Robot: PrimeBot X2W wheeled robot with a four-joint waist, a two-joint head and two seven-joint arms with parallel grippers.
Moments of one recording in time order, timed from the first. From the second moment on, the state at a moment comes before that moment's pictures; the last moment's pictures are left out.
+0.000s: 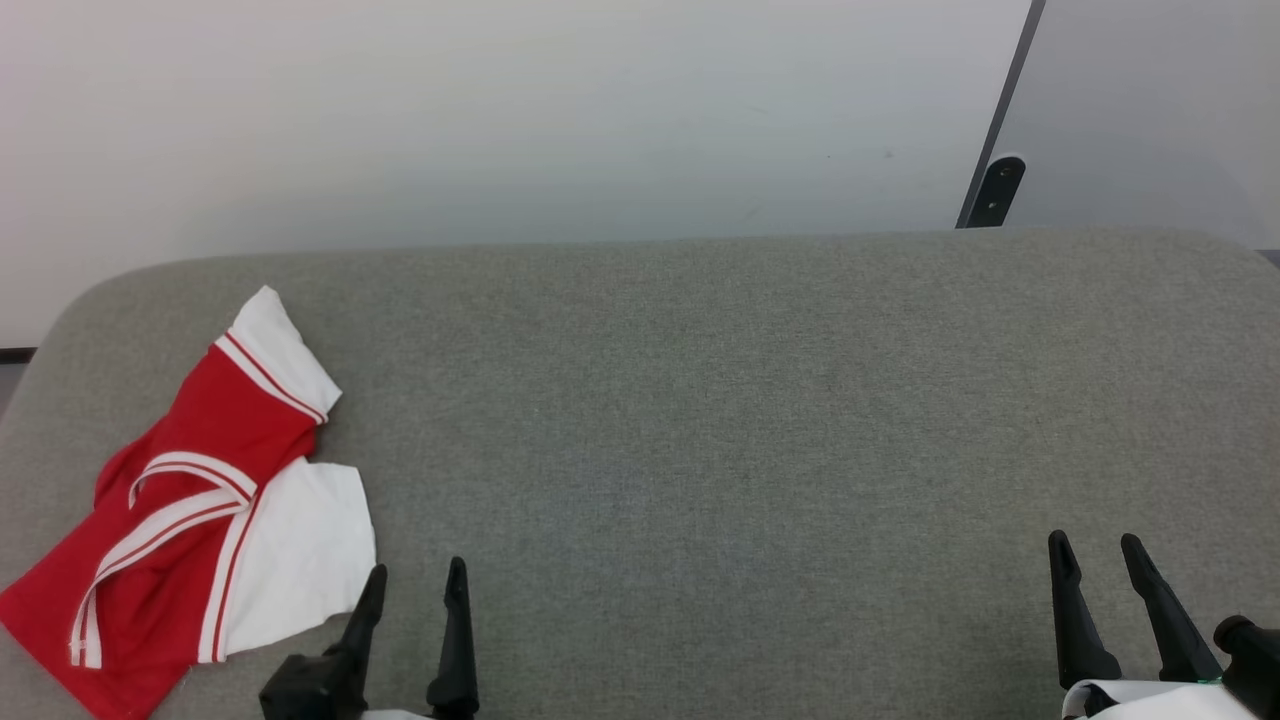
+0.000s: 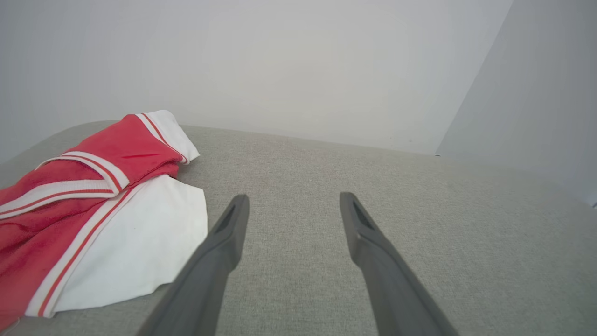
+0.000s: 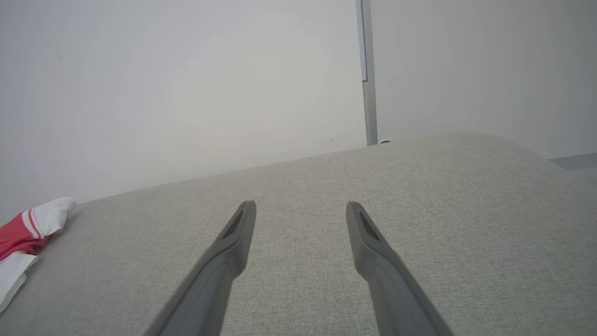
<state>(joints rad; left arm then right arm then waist) 0.08 0.08 -0.10 0.08 -0.25 0.05 -0.21 0.06 -0.11 -0.02 0.09 0.35 0.13 -0.20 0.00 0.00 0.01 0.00</state>
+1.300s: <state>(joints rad) 0.10 0.05 -0.07 0.10 -0.18 0.01 -0.26 0.07 -0.11 0.00 0.09 0.22 0.13 -0.26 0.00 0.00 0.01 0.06</state>
